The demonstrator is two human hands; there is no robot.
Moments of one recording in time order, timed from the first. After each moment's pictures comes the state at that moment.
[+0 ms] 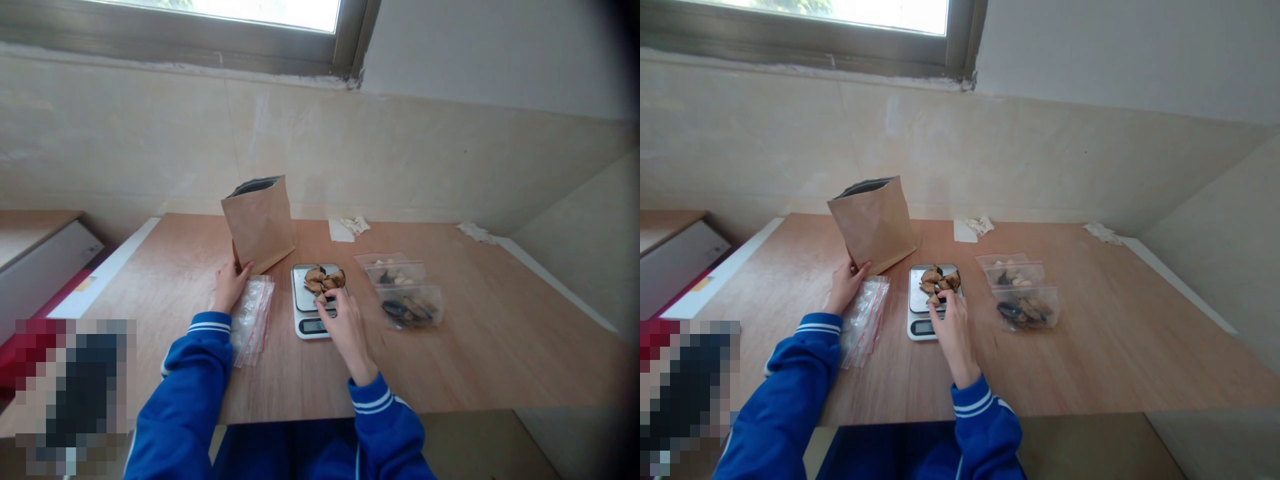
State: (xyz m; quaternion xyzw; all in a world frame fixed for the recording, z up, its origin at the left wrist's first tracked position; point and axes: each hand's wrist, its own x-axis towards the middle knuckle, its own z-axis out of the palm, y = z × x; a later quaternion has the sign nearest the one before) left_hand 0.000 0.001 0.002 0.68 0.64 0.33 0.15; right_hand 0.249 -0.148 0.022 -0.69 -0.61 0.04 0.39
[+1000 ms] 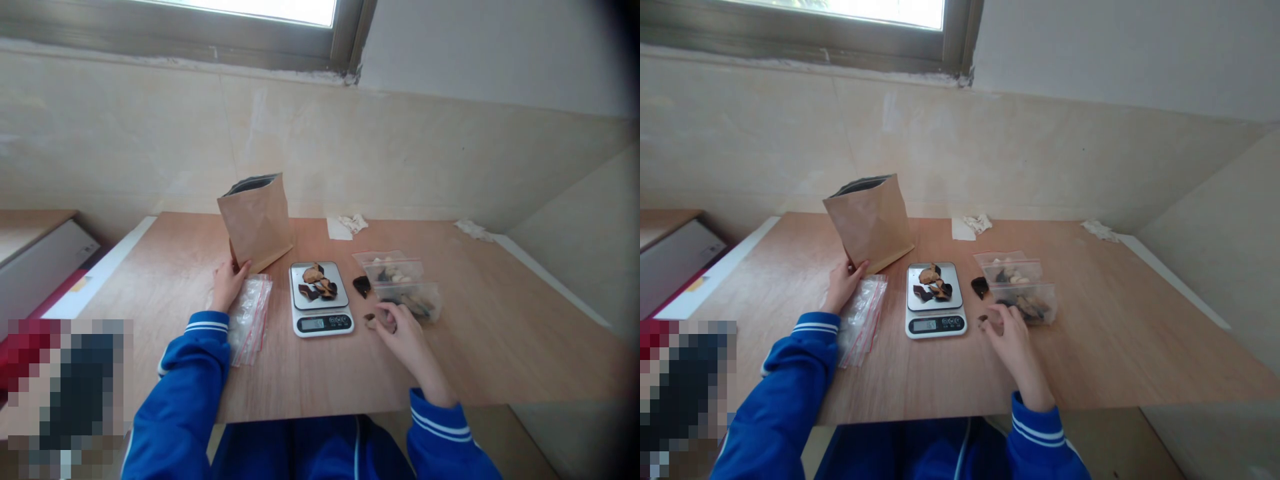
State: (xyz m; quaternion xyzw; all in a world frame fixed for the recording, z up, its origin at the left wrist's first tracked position) left_hand 0.000 0.002 0.001 0.68 0.64 0.33 0.15; right_hand 0.370 -0.193 0.005 -0.72 -0.61 0.05 0.32
